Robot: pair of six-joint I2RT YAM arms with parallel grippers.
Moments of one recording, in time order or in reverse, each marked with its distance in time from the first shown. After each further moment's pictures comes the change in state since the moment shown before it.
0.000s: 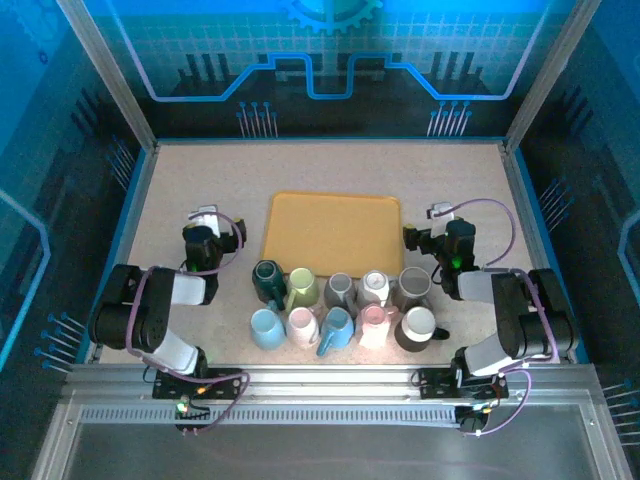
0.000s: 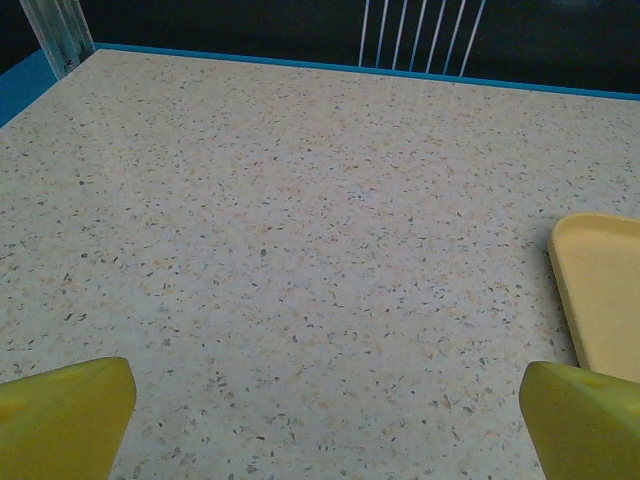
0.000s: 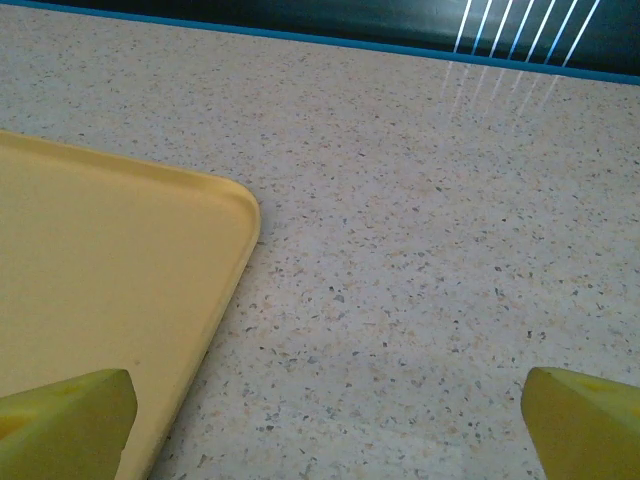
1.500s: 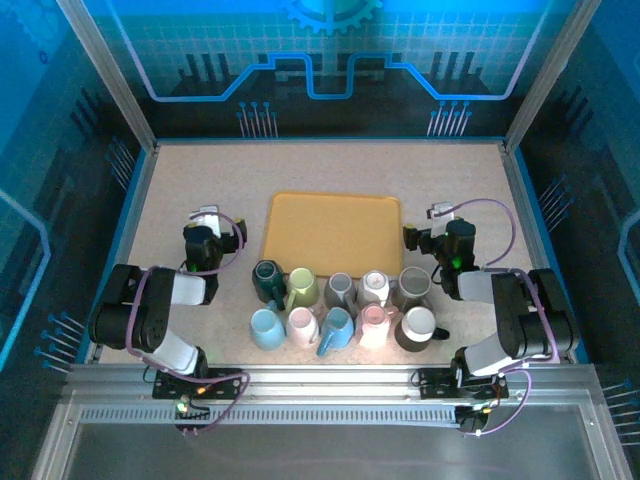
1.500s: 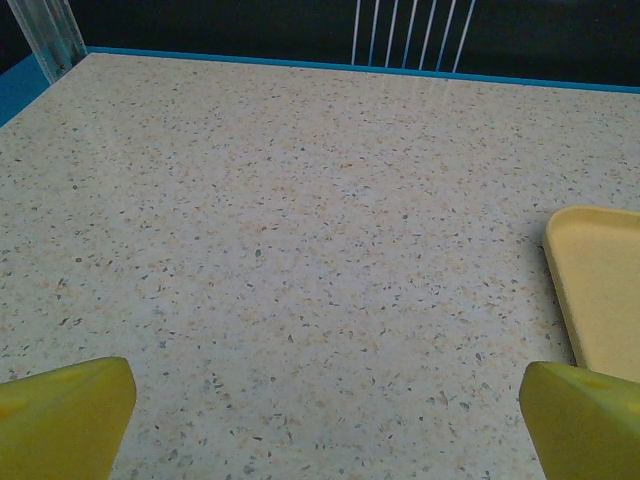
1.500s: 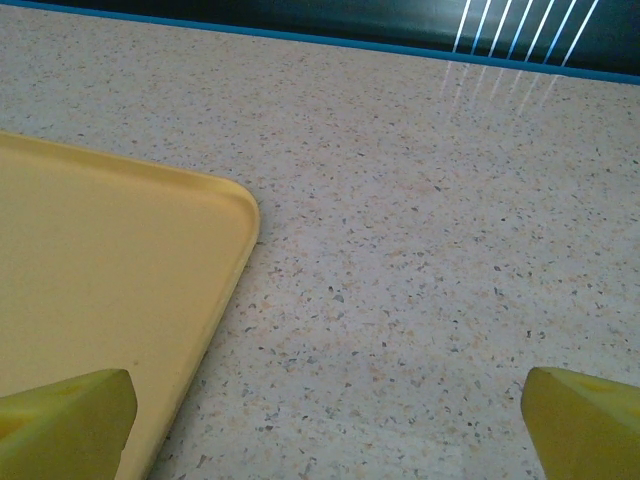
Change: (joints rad) left arm 0.000 0.000 0.000 0.000 0.012 0.019; right arm 0.000 0.000 0.000 0.000 0.002 0.001
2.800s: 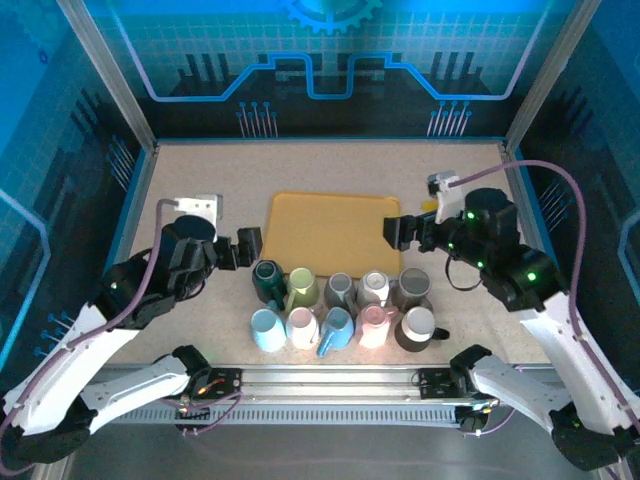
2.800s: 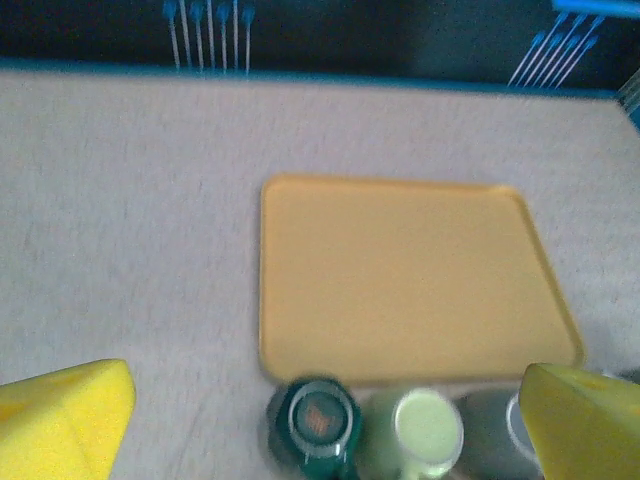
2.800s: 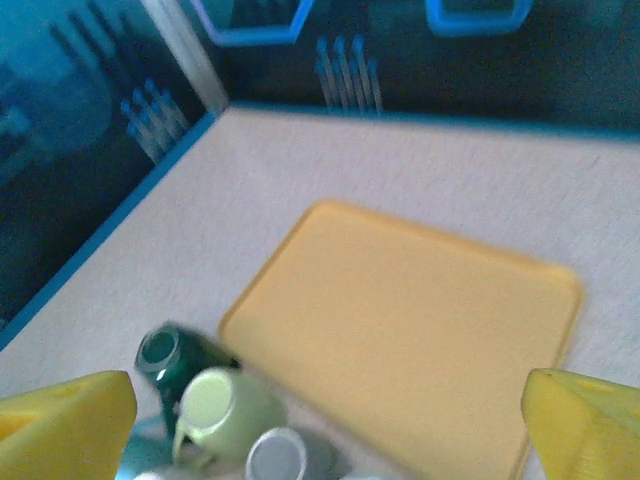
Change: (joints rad) left arm -0.680 -0.706 0.850 -1.863 -0.272 -0.439; right arm 0.424 -0.586 0.782 -1.427 -0.127 0.348
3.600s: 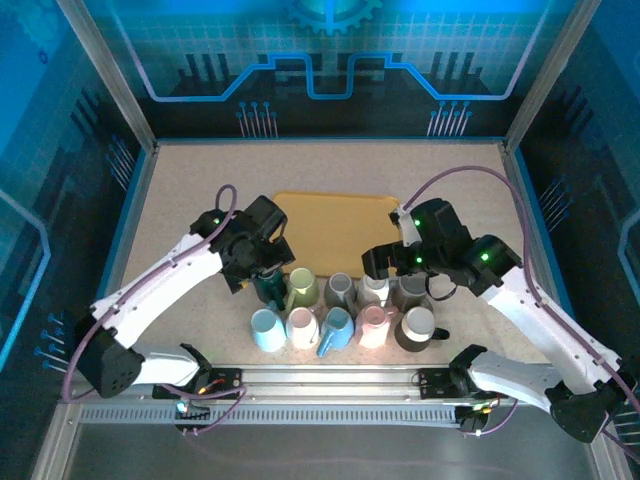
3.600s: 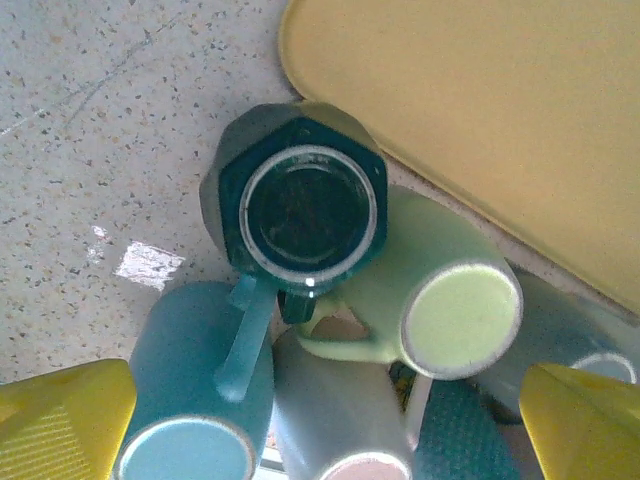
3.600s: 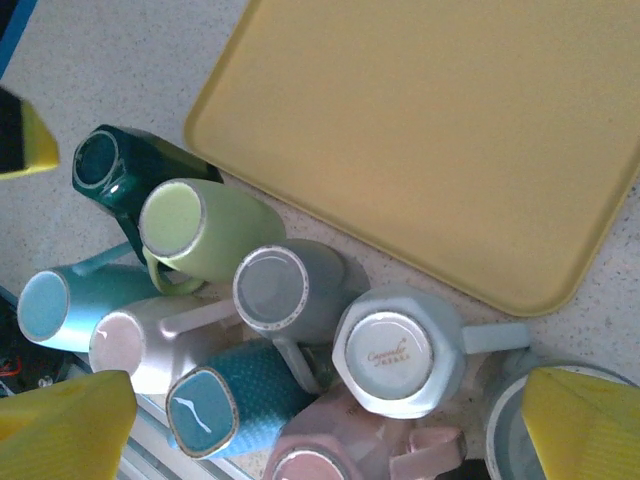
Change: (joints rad) left arm 0.101 0.499 0.025 -0.198 0.379 -0.625; right arm 0.116 0.116 -0.082 -0.187 0.018 0.102
